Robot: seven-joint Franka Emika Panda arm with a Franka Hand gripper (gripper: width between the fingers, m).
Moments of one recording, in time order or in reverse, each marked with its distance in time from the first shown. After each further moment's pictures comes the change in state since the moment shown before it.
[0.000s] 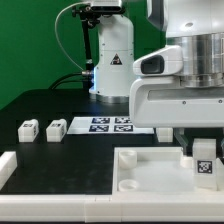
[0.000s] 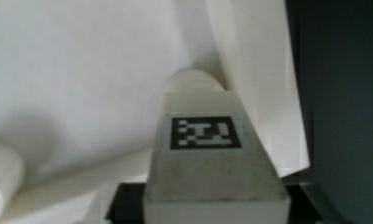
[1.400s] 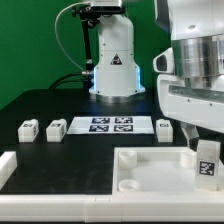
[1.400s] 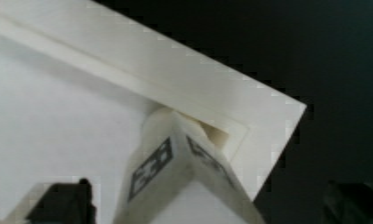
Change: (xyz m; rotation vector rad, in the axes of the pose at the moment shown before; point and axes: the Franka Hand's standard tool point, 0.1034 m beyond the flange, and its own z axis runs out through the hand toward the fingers) arm -0.005 -0.010 0.002 0.034 -0.008 0.524
